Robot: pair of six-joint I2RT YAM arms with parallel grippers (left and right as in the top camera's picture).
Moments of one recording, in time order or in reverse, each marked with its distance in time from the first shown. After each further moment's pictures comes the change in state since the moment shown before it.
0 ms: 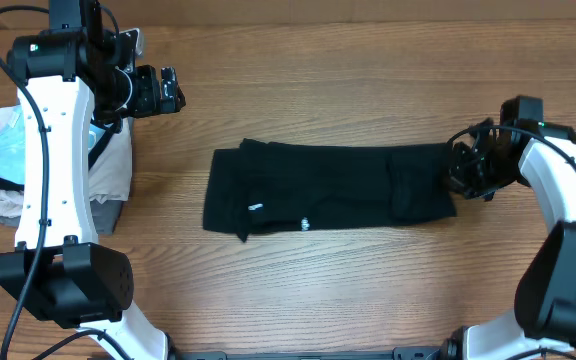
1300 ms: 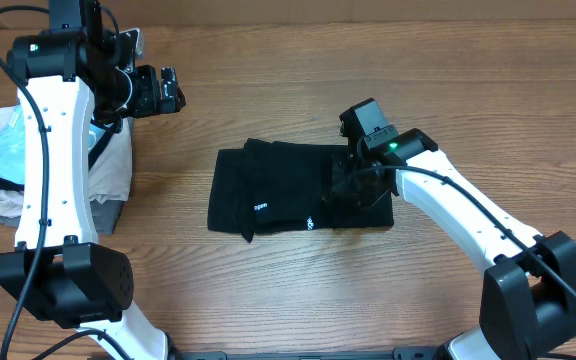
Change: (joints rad) left arm 0.000 0.000 0.000 0.000 0.000 0.000; right arm 0.660 -0.024 0.008 0.176 0.234 0.261
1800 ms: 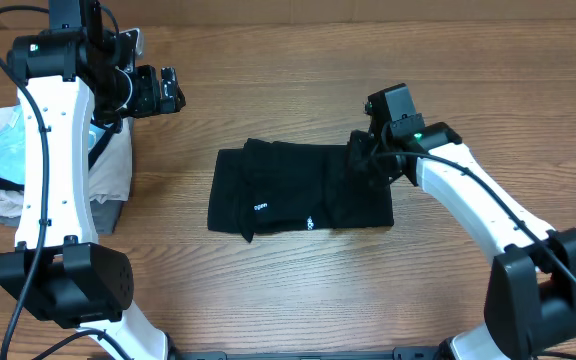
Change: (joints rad) left arm 0.000 0.000 0.000 0.000 0.000 0.000; right arm -0.113 0.016 -0.022 0.203 -0.009 0.053
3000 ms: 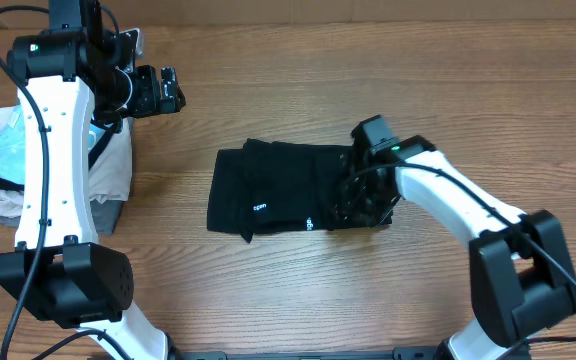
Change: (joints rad) left arm 0.000 0.000 0.000 0.000 0.000 0.000; right arm 0.073 0.069 -0.076 -0.254 -0.167 -0.190
